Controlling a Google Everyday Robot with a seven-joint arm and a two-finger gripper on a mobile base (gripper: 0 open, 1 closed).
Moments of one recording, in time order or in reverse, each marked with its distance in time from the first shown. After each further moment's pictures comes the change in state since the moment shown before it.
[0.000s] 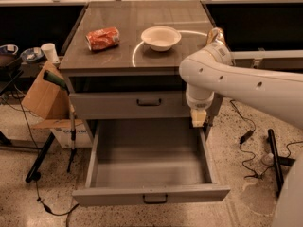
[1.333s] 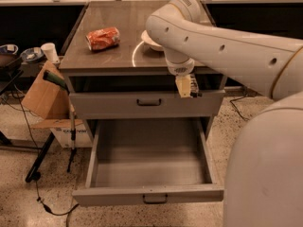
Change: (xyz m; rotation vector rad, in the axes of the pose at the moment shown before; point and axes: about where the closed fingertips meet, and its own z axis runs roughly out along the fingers) arm -0.039 -0.076 -0.091 0.047 0.138 0.023
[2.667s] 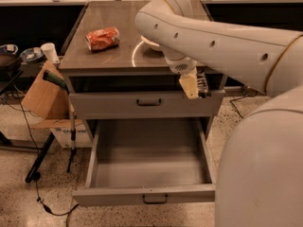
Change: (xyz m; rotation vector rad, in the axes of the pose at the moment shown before) arm 0.024 0.021 -0.028 -0.072 0.183 0.023
